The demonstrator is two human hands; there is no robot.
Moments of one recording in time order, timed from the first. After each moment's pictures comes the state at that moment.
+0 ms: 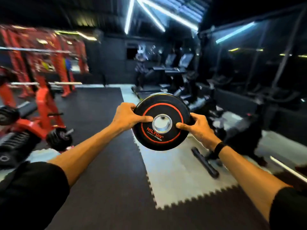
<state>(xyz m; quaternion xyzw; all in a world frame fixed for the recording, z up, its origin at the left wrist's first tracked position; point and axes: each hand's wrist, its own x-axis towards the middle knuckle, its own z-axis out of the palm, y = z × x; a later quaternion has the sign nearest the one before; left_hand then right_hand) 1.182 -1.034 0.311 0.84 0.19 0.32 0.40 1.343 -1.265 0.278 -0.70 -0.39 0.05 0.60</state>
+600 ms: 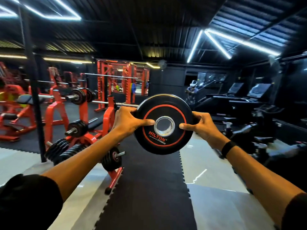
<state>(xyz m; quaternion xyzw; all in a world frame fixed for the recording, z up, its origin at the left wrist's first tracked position) 1.179 -0.681 0.351 0.77 0.26 0.51 0.29 1.424 -0.816 0.349 -0.53 -0.60 0.14 0.58</state>
